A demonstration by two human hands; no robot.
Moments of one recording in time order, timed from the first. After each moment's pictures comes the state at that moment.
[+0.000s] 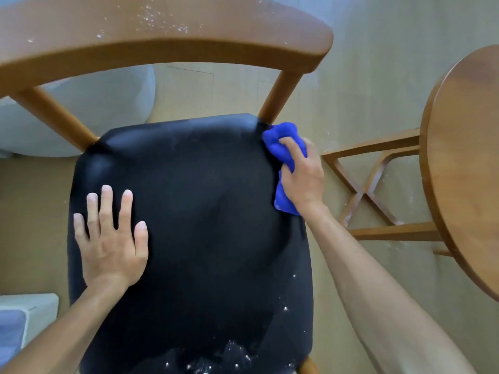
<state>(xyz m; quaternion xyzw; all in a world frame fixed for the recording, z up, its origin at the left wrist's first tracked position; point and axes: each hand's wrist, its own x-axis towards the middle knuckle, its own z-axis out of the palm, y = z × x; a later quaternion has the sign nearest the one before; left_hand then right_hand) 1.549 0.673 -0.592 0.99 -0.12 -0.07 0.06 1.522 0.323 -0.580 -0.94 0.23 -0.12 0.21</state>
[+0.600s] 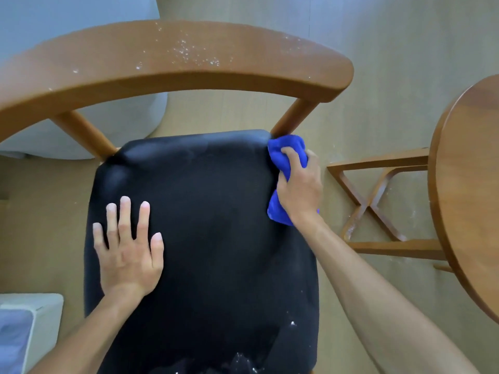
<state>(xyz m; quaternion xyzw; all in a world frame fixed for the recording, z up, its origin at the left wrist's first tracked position) 1.551 0.673 -0.587 0.99 -0.14 -0.07 0.04 1.543 0.358 -0.562 -0.93 0.31 -0.08 0.18</state>
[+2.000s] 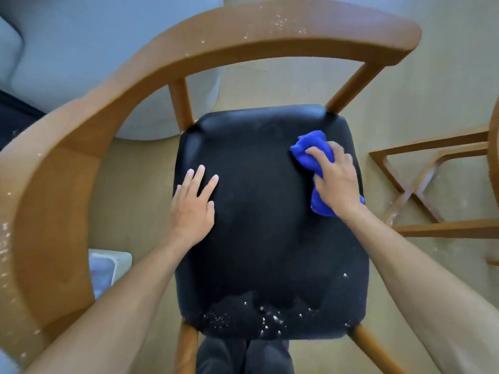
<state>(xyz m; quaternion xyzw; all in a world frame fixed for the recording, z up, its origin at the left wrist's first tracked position) 1.557 0.720 -0.556 0.96 -0.17 -0.19 0.14 1.502 0.418 -0.550 -0.99 0.12 -0.04 0.11</state>
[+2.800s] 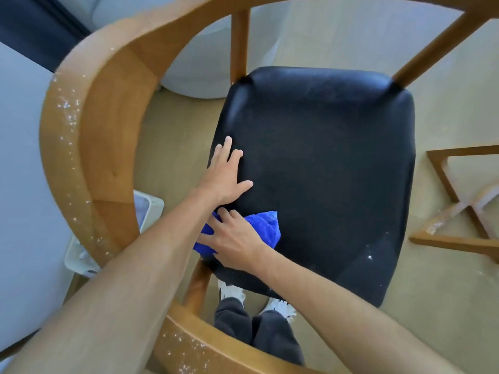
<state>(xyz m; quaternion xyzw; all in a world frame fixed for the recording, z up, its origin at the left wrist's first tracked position) 1.527 0.726 -0.534 0.92 -0.07 -0.34 0.16 1.414 0.659 -0.550 -0.89 -0.41 0.14 0.10</state>
